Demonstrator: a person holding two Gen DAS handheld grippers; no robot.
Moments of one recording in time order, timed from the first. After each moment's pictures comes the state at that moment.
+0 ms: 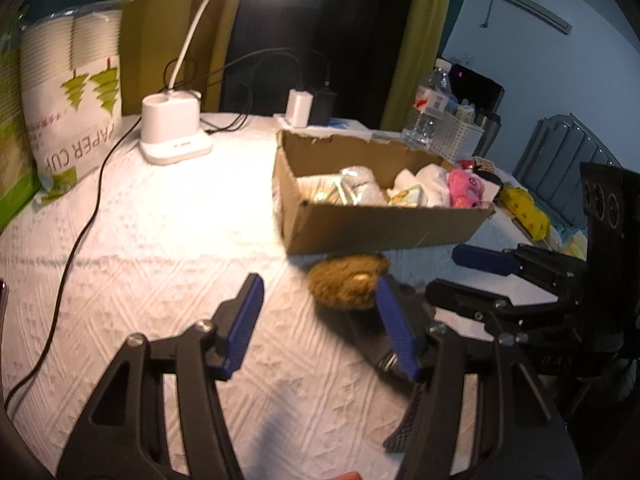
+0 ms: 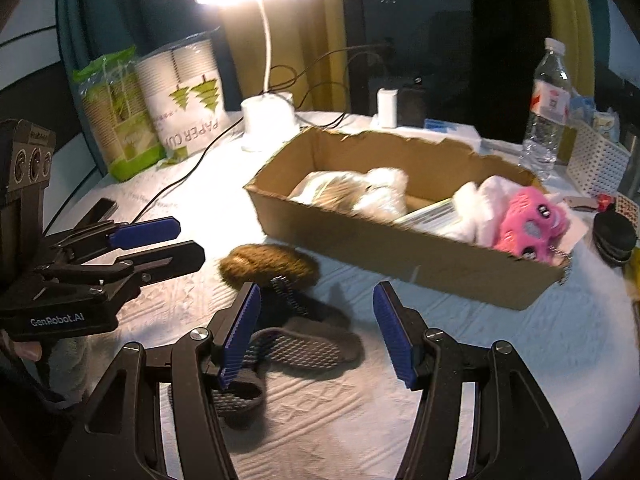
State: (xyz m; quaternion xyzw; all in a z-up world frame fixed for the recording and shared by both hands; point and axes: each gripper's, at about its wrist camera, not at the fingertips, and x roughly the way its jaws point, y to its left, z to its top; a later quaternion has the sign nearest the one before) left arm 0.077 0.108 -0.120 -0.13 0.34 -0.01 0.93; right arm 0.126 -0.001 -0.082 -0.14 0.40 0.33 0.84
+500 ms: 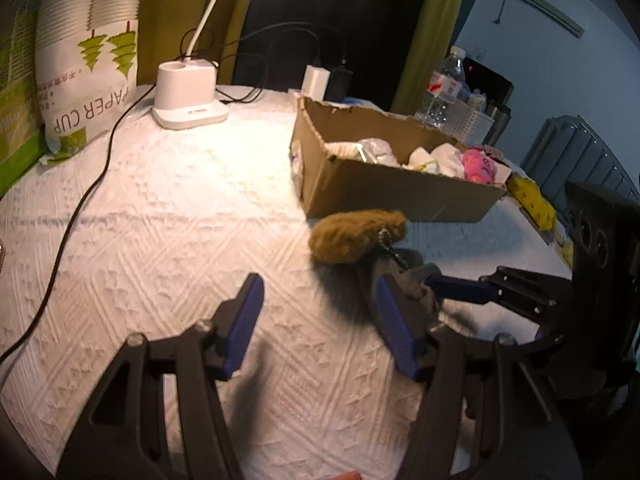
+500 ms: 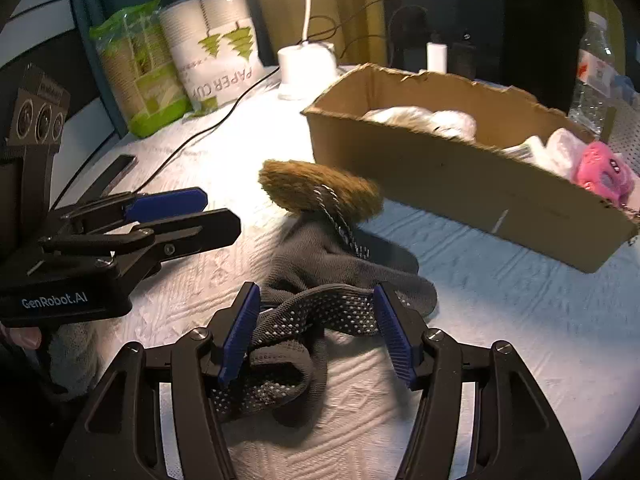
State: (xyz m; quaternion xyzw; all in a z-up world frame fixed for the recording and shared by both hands) left arm 0.065 0.117 -0.142 -0.15 0.36 0.00 0.92; right arm 0.107 0.027 -0.122 -0.15 0.45 0.37 0.80
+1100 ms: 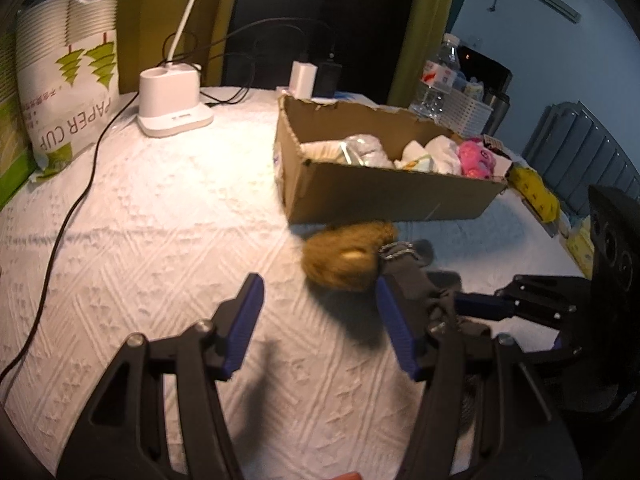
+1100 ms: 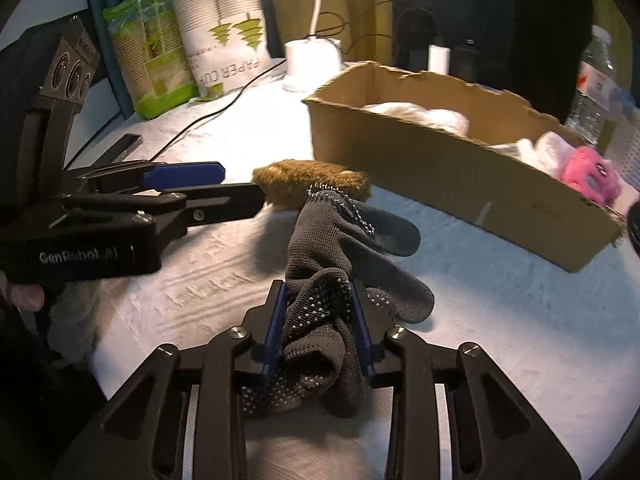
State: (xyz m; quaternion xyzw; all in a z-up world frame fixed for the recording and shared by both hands) left arm 0.085 0.099 -0.137 -0.13 0.37 0.00 0.92; right arm 0.102 0.007 -0.119 -0.18 0.44 0.37 0.80
